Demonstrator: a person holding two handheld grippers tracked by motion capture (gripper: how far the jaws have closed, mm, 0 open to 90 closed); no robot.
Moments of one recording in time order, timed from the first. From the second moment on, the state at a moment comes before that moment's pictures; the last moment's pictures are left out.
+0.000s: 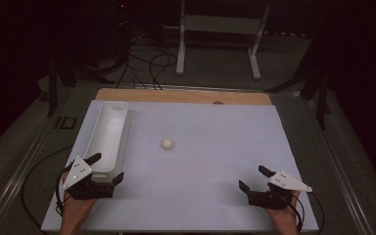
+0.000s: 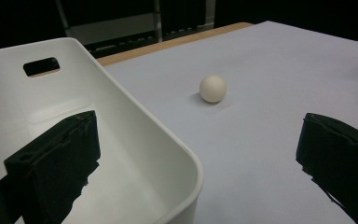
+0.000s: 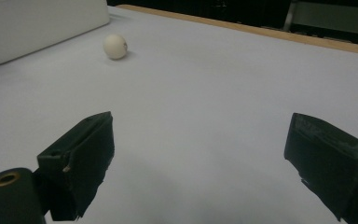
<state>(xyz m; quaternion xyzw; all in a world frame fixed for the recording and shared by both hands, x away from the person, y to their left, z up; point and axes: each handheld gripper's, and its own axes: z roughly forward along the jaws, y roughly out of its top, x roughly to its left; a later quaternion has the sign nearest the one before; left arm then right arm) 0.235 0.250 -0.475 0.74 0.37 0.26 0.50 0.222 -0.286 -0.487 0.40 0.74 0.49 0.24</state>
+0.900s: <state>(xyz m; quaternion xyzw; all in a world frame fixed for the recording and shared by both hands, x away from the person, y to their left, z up) 0.237 0.244 -0.466 0.75 0.37 0.25 0.49 0.224 -0.285 -0.488 0.40 0.74 0.48 0.24</state>
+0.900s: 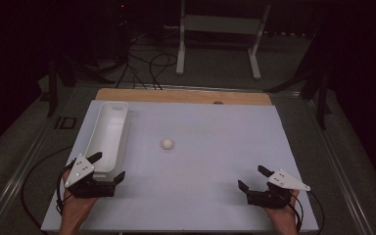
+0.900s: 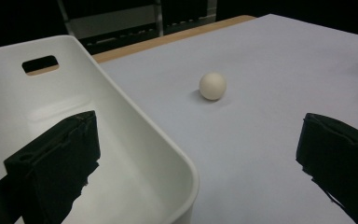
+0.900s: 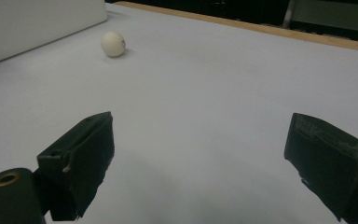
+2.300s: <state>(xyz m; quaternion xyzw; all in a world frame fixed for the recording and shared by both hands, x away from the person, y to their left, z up) 0.266 0.218 -0.424 0.78 0.35 0.23 0.45 0.230 -0.286 -0.488 0.40 0.74 0.48 0.25</state>
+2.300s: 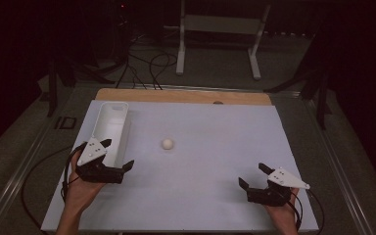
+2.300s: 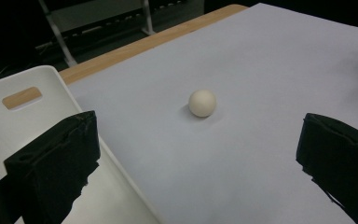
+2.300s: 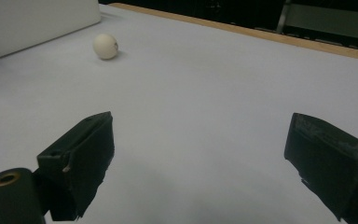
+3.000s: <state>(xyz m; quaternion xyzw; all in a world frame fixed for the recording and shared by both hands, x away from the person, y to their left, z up) 0.286 0.197 -0.412 0.82 0.34 0.22 0.41 0.233 -0.284 -0.489 0.40 0.74 0.48 0.25</state>
